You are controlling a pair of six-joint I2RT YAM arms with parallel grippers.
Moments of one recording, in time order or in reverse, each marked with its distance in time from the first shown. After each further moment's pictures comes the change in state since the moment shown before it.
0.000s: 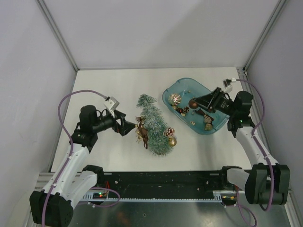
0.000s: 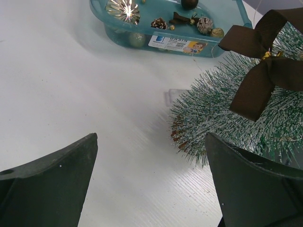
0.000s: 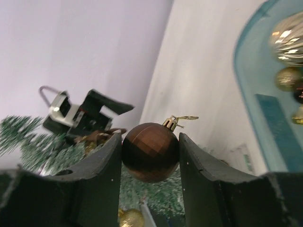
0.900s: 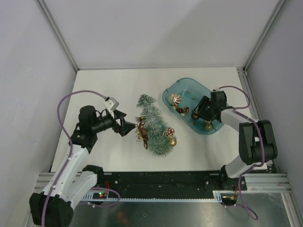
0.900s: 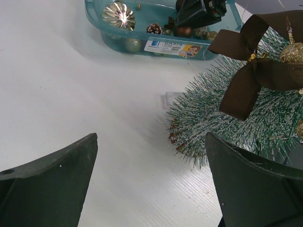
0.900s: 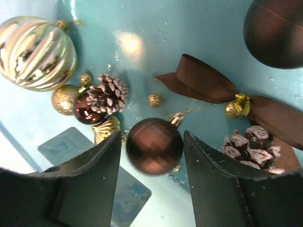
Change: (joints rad) left arm -0.001 -0.019 0.000 0.008 0.021 0.005; right arm 0.128 0.467 0.143 -0.382 0.720 -0.311
